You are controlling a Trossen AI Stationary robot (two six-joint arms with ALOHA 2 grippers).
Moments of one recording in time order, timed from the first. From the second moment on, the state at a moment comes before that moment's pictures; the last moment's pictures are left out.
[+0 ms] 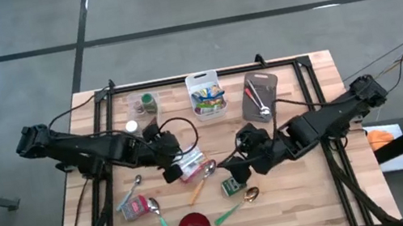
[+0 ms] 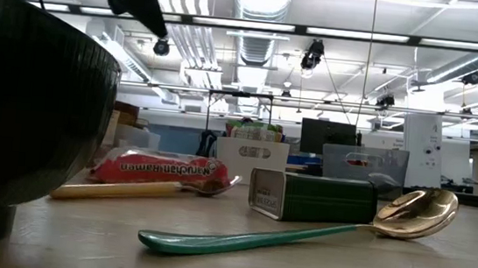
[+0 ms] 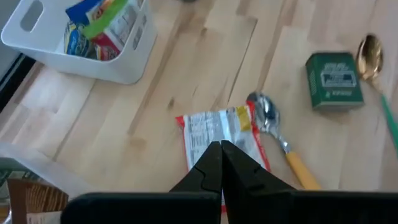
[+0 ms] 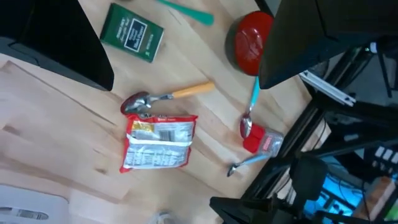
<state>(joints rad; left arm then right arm) -0.25 1.36 1.16 -0.84 -0.41 -0.48 0.41 1.60 1.59 -0.85 0.45 1.26</state>
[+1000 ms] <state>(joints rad) -0.25 1.36 0.89 -0.72 -0.21 -0.81 0.45 1.60 1.58 -0.86 0.47 1.17</state>
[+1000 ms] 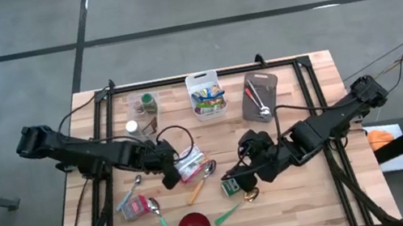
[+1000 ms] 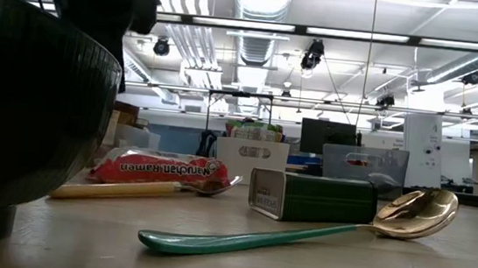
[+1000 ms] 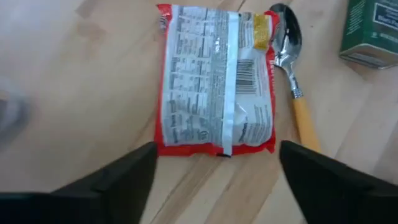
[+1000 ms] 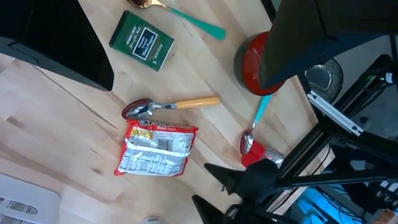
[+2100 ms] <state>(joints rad) -0.03 1.36 0.59 -0.33 0.04 -0.70 0.45 1.60 1.58 -0.85 0.46 1.15</state>
